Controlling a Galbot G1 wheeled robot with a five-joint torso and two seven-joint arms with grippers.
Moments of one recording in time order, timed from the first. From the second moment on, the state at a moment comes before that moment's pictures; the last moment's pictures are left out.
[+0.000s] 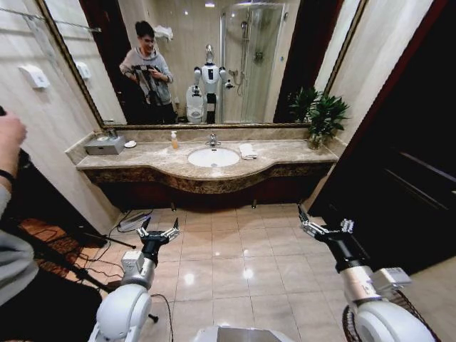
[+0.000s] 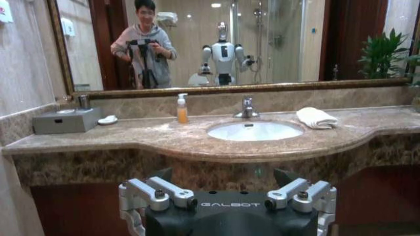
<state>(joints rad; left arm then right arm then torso) 1.68 -1.40 -0.62 -2.34 -0.15 0.32 -0.09 -1.77 1.24 0.78 2.47 0.42 -0.13 0.00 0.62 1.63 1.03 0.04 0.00</state>
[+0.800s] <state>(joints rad) 1.68 -1.40 -0.62 -2.34 -0.15 0.32 -0.09 -1.77 1.24 0.78 2.47 0.42 -0.13 0.00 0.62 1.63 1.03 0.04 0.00</state>
